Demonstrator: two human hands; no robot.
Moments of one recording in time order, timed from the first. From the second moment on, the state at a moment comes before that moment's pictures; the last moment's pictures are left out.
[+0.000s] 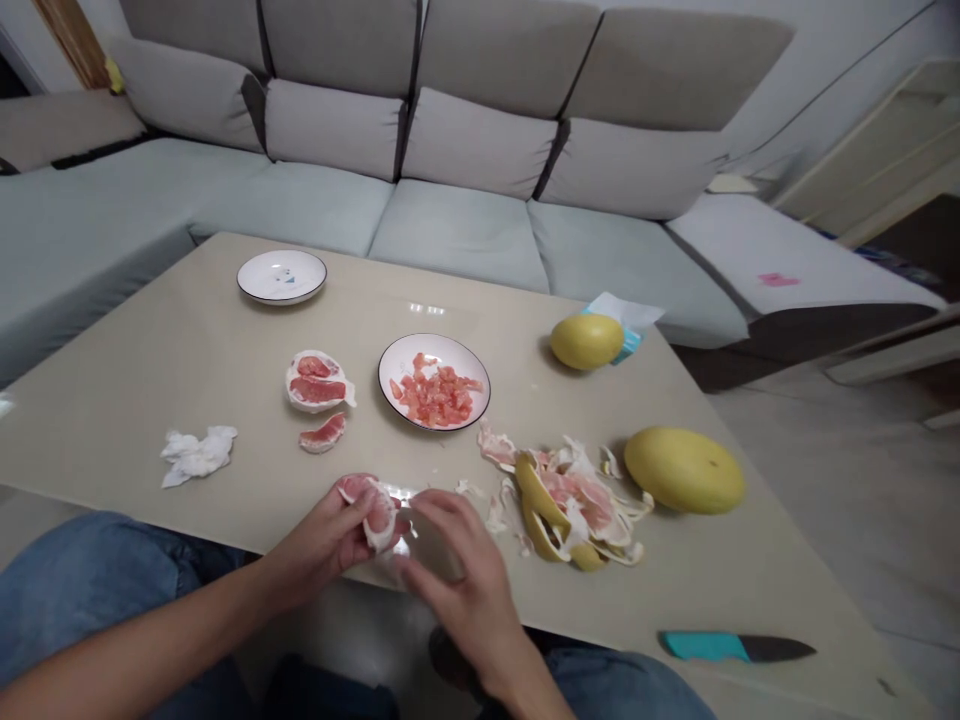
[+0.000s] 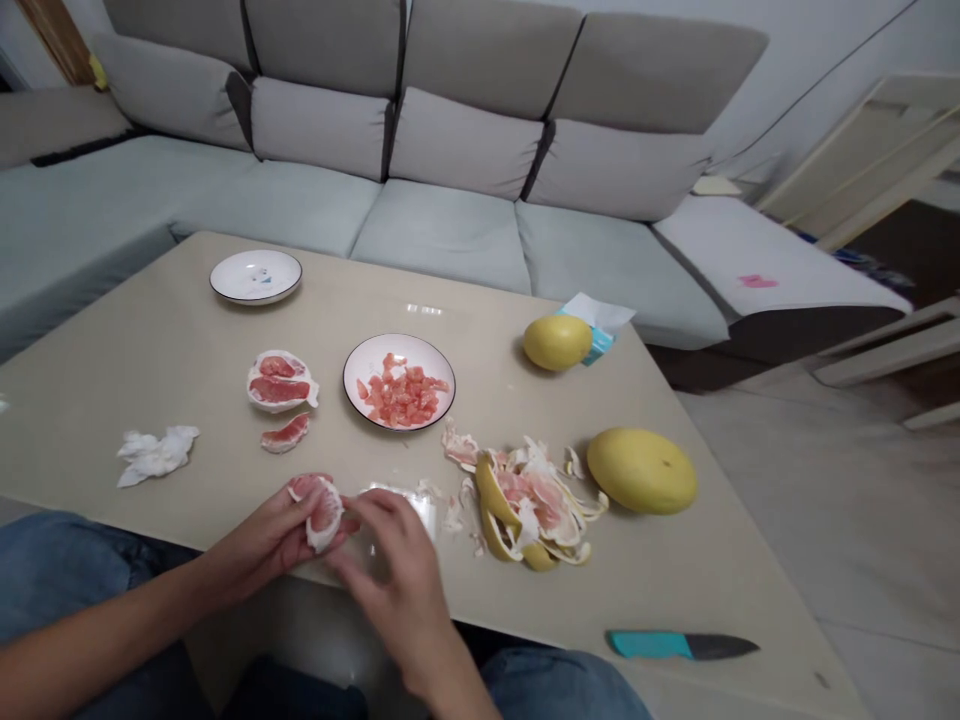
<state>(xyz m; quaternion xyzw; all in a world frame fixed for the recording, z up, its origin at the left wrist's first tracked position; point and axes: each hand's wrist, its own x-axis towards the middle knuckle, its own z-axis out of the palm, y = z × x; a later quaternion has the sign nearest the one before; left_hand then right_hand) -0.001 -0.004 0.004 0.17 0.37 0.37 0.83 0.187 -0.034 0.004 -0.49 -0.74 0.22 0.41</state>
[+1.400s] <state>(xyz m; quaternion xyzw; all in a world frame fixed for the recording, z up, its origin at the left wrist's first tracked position) 0.007 -0.018 0.008 0.22 0.38 0.38 0.82 0.169 -0.049 0.014 -0.57 -0.66 0.17 0.45</state>
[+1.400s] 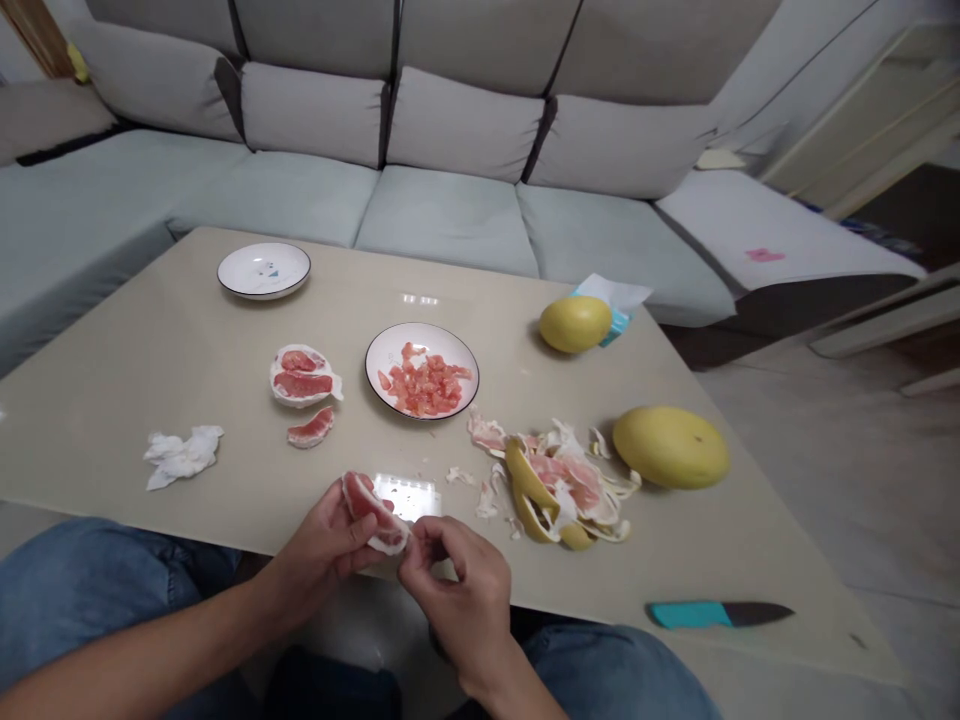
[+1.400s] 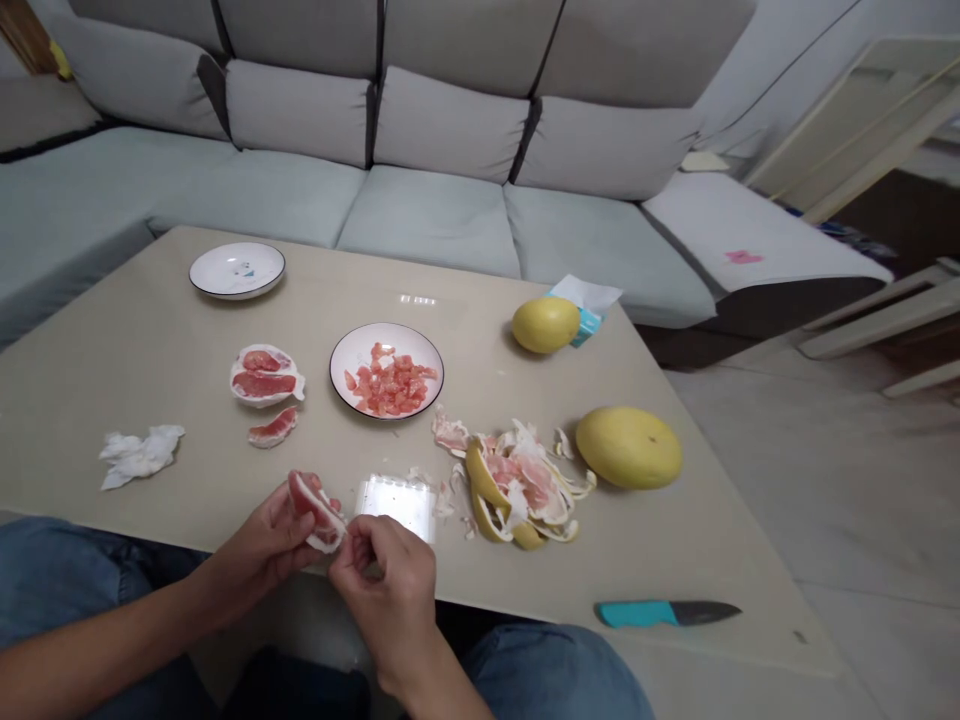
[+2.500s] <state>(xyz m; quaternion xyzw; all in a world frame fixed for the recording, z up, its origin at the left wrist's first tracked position) -0.005 -0.005 0.026 0.32 0.40 0.49 0.70 0.189 -0.028 0.022 -0.52 -0.48 0.46 0.54</state>
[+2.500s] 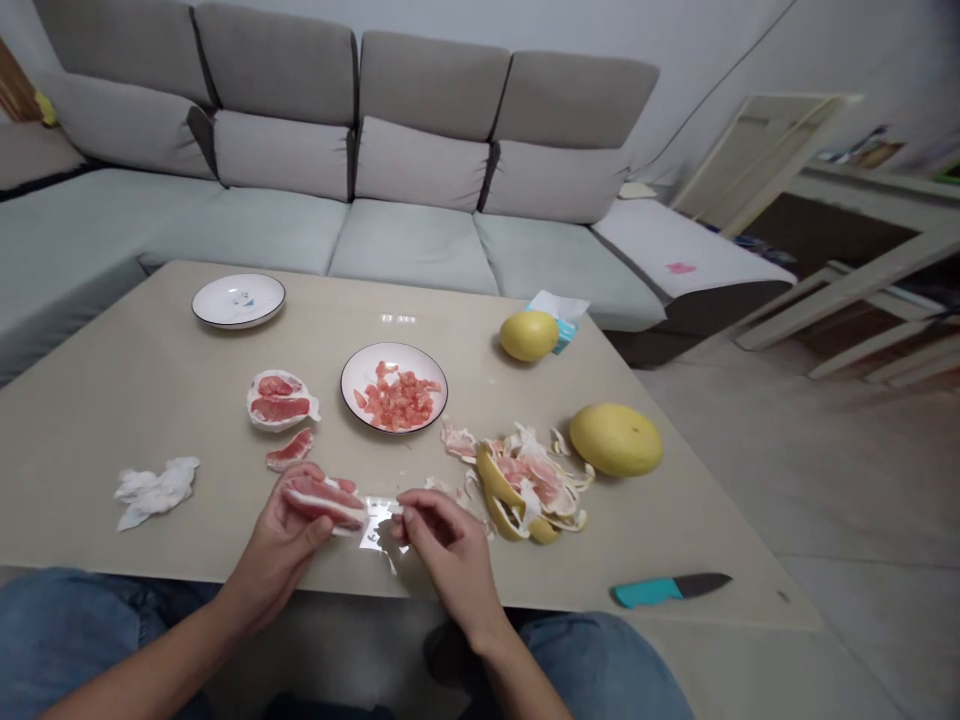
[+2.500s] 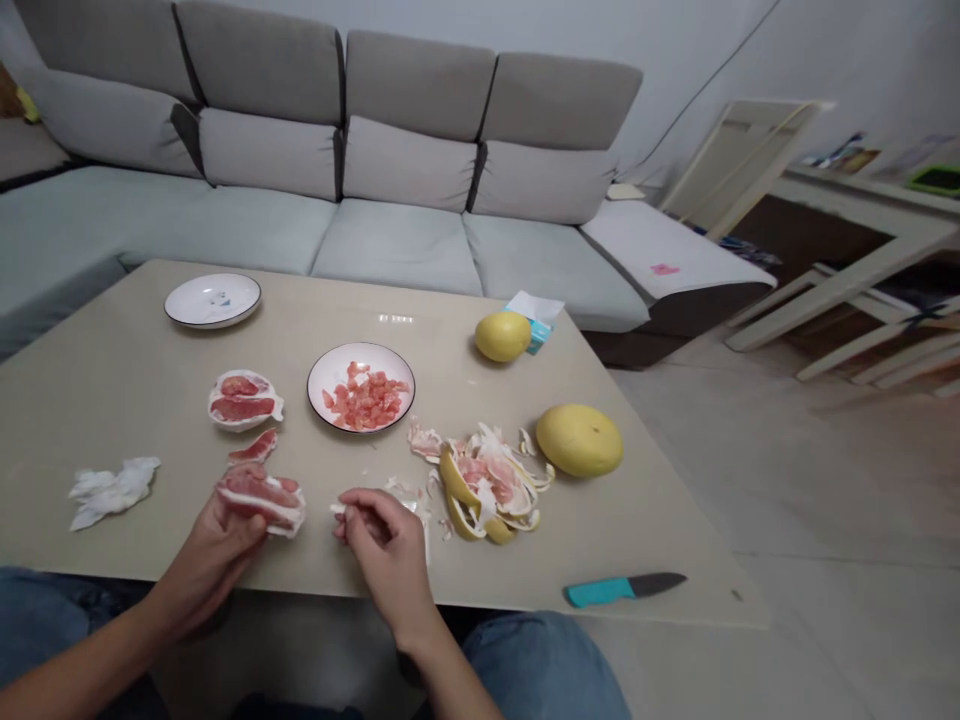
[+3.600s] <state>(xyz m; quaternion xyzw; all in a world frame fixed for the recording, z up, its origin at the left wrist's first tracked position) 0.004 -0.010 0.002 0.57 0.44 0.40 0.57 0.185 -0.040 0.015 -0.50 -0.67 0.24 0.48</state>
